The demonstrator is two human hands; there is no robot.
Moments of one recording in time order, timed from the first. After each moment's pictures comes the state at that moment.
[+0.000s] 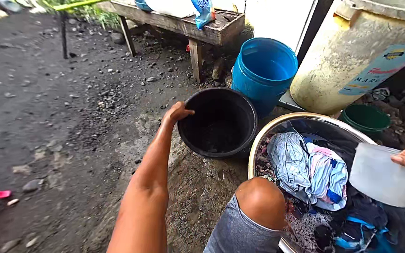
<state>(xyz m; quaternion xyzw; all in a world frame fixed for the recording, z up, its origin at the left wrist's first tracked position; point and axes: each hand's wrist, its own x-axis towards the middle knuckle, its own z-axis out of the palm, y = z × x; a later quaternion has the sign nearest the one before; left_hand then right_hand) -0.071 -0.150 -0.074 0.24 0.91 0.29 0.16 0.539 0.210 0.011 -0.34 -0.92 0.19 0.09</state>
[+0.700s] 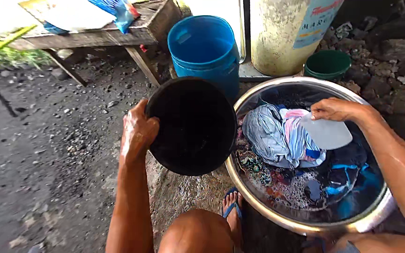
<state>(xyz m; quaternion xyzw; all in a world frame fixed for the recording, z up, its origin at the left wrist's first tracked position) 0.110 -0.099 0.017 0.33 0.90 0.27 0.02 0.488 0.276 -0.088 -0.28 -0.92 0.24 -0.14</state>
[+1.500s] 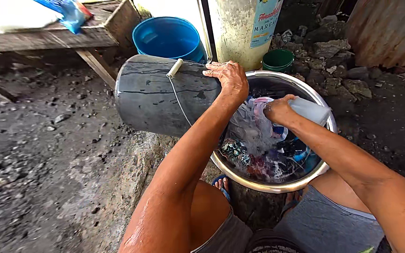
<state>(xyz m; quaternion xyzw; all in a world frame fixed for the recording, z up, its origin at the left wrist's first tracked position) 0.326 0.092 0.032 0.49 0.87 -0.08 -0.04 0.452 0.108 -0.060 -0.48 -0.85 0.05 -0.19</state>
